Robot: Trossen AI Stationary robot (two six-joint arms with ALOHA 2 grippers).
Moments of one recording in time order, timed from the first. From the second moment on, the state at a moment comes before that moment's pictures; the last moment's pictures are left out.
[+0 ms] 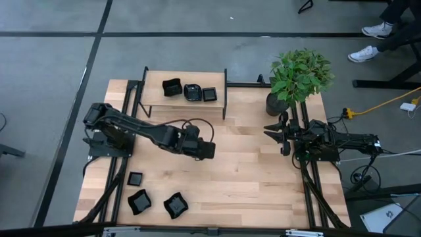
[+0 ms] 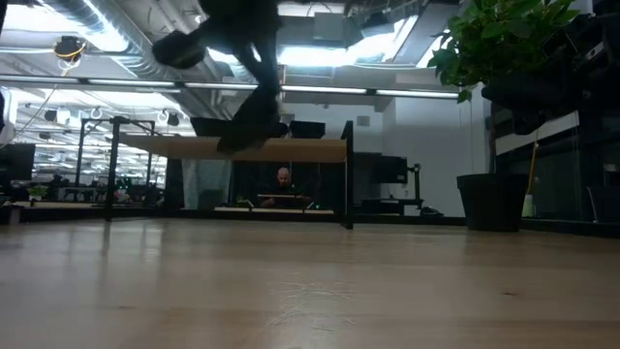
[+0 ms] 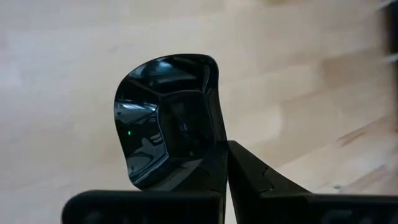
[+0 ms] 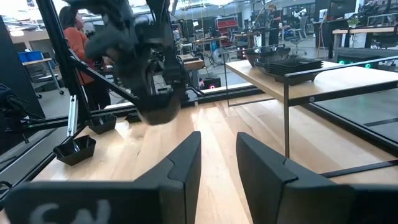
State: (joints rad) left arm -0.24 1.68 1.39 -0.83 -0.31 -1.58; right arm -0.05 0.01 0.01 0.03 0.08 0.13
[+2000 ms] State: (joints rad) left arm 0.14 1.40 1.39 -0.42 -0.43 -0.80; right arm -0.05 0.01 0.01 0.03 0.08 0.13
